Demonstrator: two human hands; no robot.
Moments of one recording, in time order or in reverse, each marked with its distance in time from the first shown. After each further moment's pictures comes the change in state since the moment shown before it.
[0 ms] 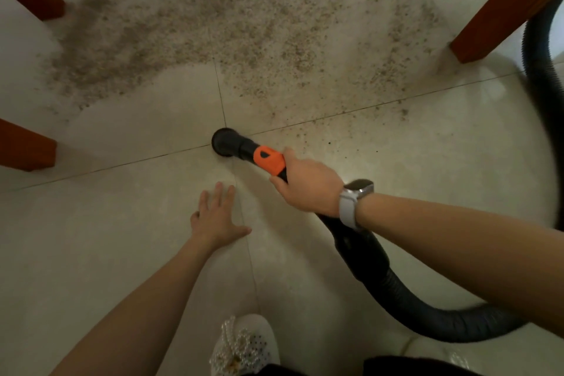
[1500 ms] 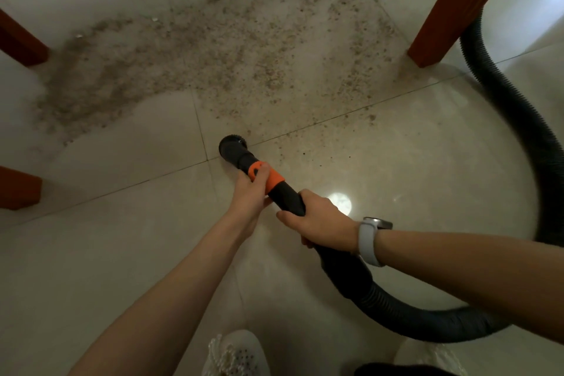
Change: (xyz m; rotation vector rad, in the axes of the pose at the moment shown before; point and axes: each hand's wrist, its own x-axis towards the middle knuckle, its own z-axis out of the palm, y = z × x) left_hand -0.030 0.126 -0.046 -1.458 0.069 0.083; right_hand -0.063 0.040 -0.001 0.637 -0.126 0.220
